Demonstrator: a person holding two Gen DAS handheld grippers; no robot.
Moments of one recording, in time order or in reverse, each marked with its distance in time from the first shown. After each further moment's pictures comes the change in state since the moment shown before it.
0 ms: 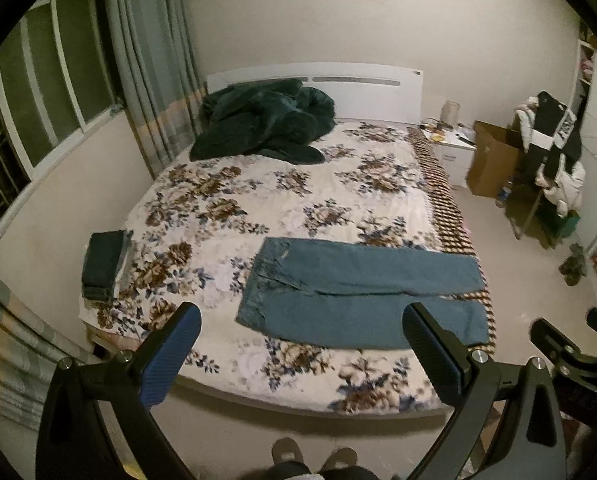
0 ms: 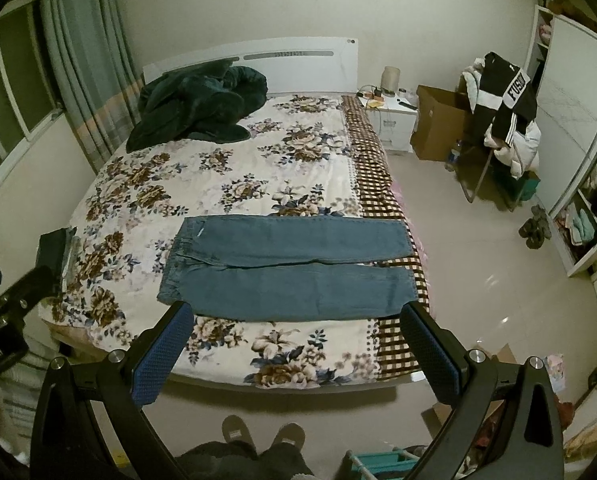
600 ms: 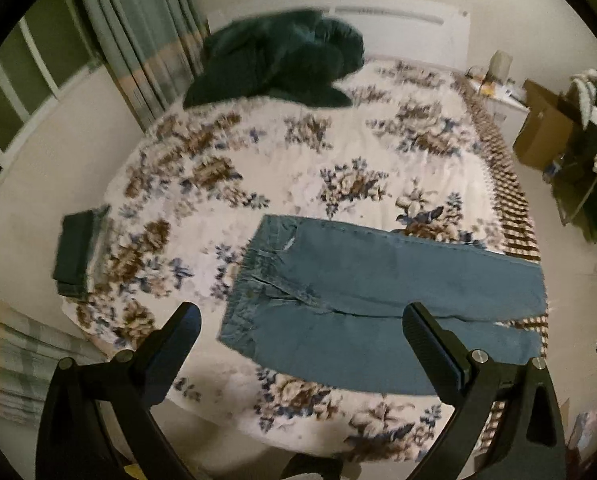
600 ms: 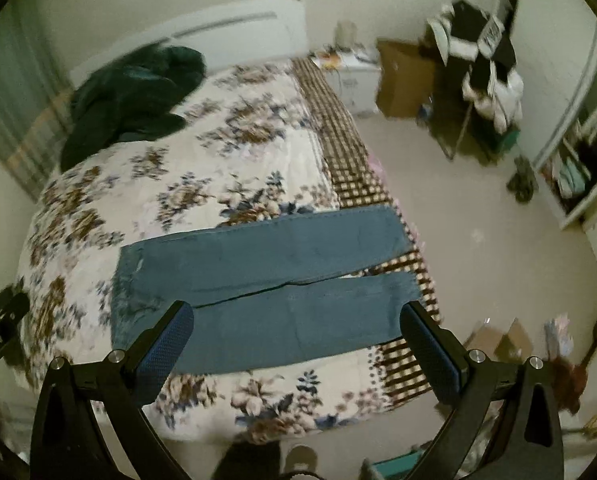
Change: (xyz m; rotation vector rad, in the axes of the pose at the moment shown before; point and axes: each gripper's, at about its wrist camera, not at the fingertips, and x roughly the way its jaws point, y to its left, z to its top) left arm 0.318 -0.016 0.078 -0.032 0.244 0.084; right arm 0.324 -0.049 0.138 0.210 0.163 -0.142
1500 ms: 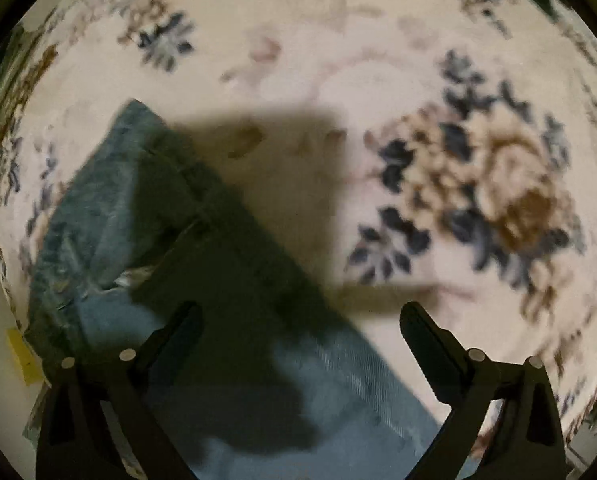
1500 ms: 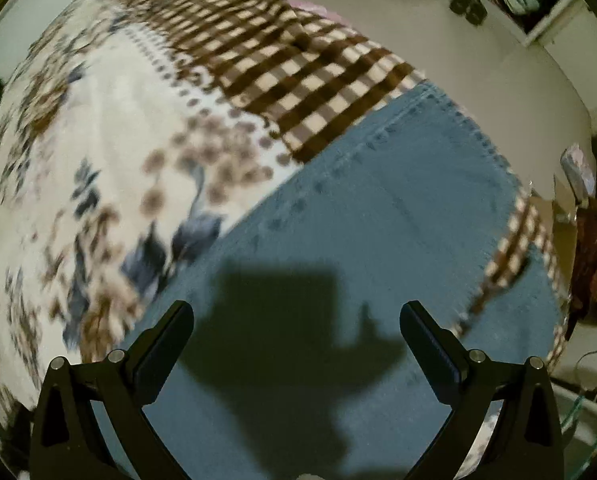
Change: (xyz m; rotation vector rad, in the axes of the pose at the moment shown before) left arm 0.506 -0.029 0.097 -0.594 0.588 0.086; right arm 0.557 -0.090 0.117 0.525 0.387 -0.183
